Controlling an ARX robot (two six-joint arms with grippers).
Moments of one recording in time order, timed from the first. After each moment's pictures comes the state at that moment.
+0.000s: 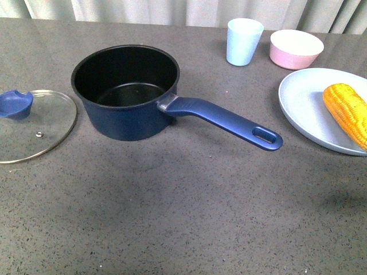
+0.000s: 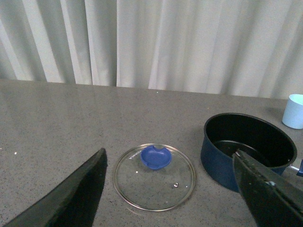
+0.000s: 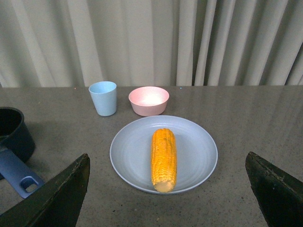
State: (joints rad) left arm 0.00 0.02 0.01 0.00 0.00 -0.01; right arm 0.00 0.01 0.02 0.00 0.00 0.00
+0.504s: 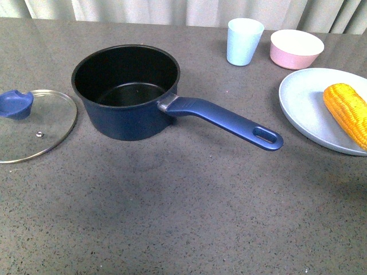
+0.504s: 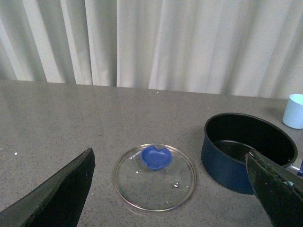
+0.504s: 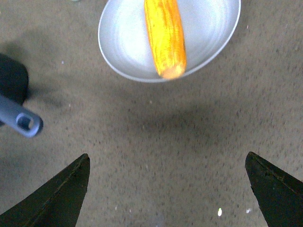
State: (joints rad) left arm 0.00 0.02 0.01 0.00 0.00 -0.01; right arm -0.13 0.70 0.38 -0.33 -0.16 0.25
